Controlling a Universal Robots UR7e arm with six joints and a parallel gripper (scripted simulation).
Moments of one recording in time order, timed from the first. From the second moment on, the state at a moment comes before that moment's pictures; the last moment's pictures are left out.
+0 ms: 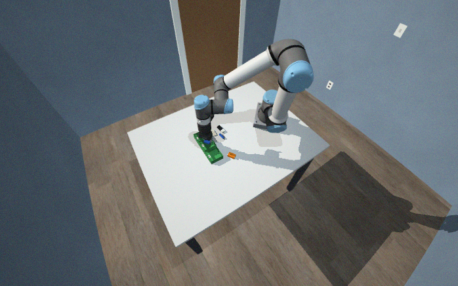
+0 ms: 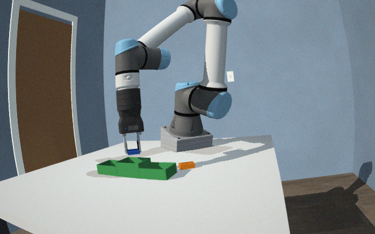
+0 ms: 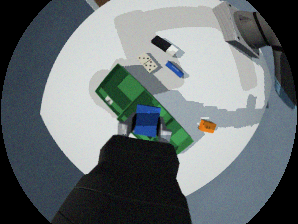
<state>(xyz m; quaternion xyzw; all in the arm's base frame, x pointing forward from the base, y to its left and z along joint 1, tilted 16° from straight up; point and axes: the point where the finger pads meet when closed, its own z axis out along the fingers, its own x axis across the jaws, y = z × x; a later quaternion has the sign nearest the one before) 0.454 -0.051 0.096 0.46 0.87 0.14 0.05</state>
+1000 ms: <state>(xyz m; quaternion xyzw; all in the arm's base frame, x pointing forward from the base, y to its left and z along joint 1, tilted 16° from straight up) 0.454 -0.051 0.096 0.71 0.69 0.14 0.00</state>
